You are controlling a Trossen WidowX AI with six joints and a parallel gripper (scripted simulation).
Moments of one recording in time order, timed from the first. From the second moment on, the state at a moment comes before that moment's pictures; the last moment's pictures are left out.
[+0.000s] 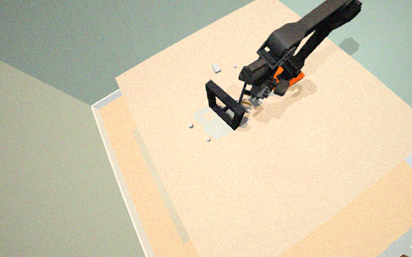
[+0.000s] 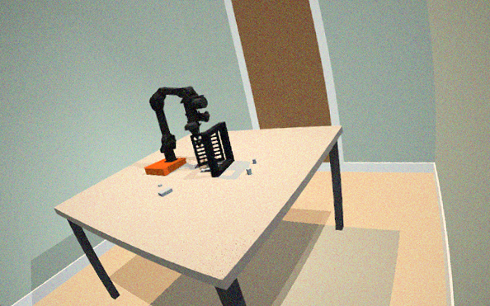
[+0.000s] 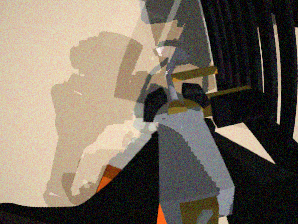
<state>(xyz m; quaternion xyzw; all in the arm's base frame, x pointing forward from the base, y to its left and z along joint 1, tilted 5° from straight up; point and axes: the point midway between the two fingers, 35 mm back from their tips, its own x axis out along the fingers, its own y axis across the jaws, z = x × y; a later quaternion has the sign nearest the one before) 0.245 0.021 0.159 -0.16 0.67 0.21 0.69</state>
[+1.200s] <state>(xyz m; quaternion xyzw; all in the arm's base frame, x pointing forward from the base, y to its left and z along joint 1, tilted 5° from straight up) 0.243 0.079 0.164 0.01 0.70 0.05 0.71</state>
